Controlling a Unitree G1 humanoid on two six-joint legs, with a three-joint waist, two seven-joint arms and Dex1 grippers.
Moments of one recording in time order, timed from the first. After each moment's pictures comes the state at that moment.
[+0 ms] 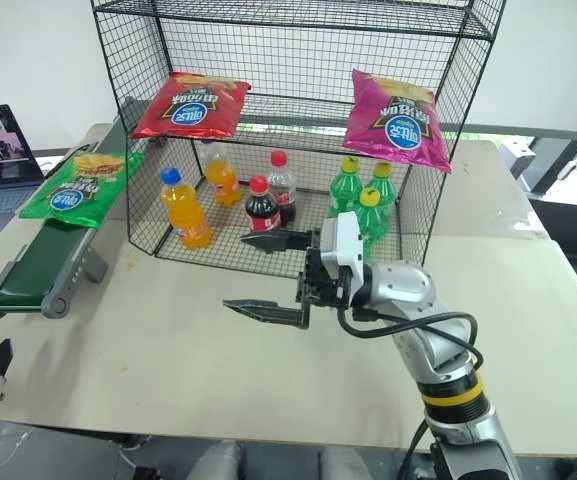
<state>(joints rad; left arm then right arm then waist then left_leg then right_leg) 0.28 0.37 0.93 -0.17 -1.84 0.65 0.07 -0.48 -0.38 0.15 -0.36 0.57 0.30 1.02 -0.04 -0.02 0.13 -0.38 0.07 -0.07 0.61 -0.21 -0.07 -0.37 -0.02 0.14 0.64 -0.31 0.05</state>
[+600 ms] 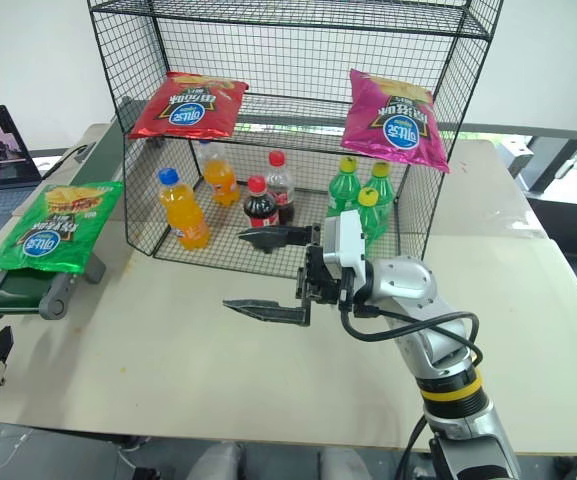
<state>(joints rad) 0.23 0.44 0.91 -0.07 -1.82 0.62 0.04 -0.49 -0.38 0.15 -0.35 0.56 0.25 1.03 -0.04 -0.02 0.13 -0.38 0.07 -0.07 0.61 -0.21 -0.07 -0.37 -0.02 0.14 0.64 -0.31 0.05</state>
